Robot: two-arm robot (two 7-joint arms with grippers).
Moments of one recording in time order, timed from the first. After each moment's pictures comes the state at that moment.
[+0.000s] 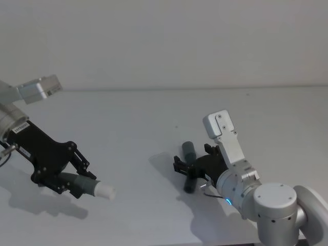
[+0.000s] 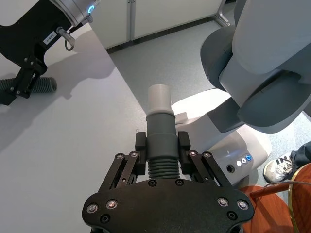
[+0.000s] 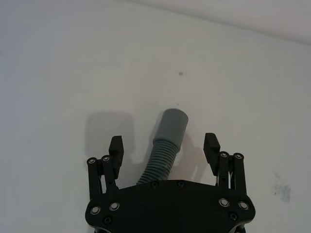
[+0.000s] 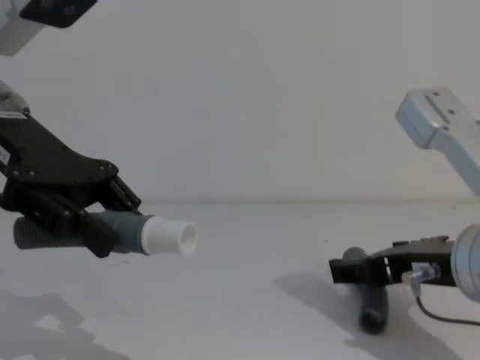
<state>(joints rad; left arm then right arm) -1.15 0.36 0.88 -0.63 -0.42 -0.13 -1.97 0.21 0.23 -0.39 -1.62 0.17 0.53 0.03</state>
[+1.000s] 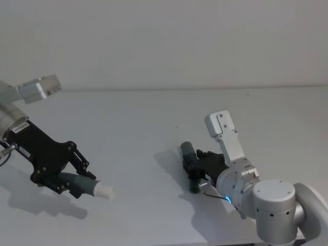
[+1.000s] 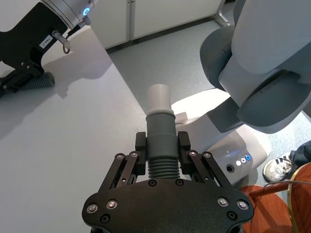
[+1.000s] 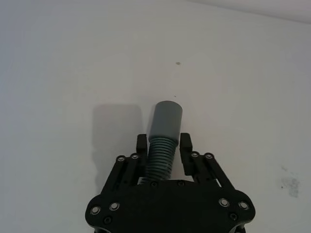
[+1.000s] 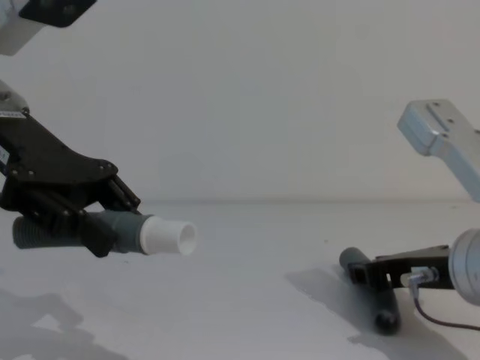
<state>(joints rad) -1.15 0.36 0.88 -0.62 -0.42 -0.13 -1.97 0.22 0.20 -0.36 -1.58 0.17 0.57 0.05</state>
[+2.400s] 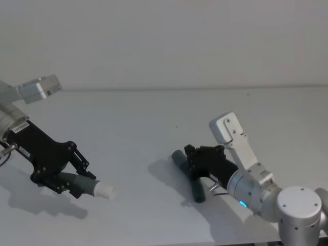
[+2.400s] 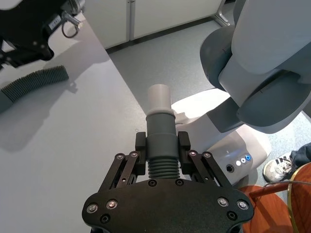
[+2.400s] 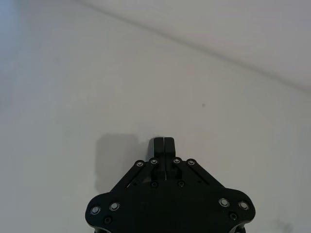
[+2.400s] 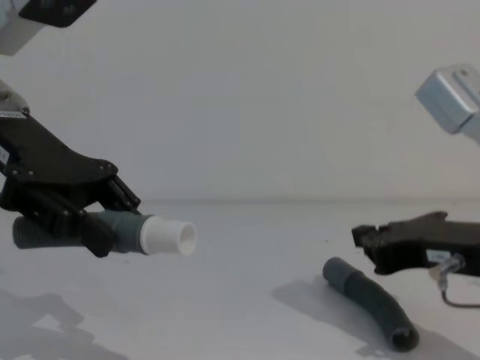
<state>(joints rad) -1.15 0.36 0.88 -0.63 -0.42 -0.13 -1.97 0.18 0.33 -0.37 -1.63 0.13 0.32 0.25</state>
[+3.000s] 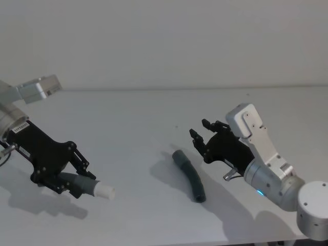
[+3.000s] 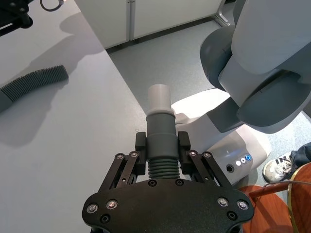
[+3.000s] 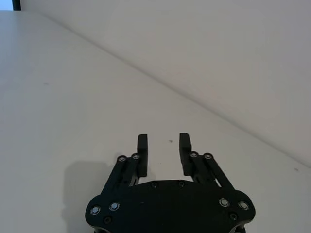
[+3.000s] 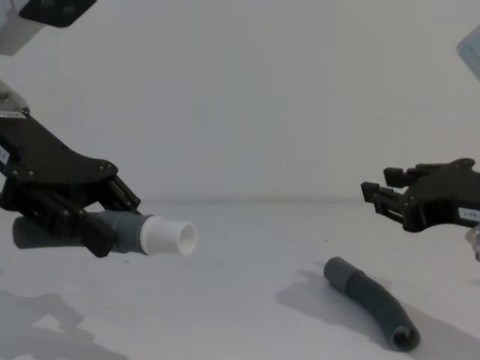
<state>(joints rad) -1.15 0.36 0.88 -0.63 -0.42 -0.13 -1.97 0.19 0.39 -0.34 -1.64 0.08 0.13 0.29</state>
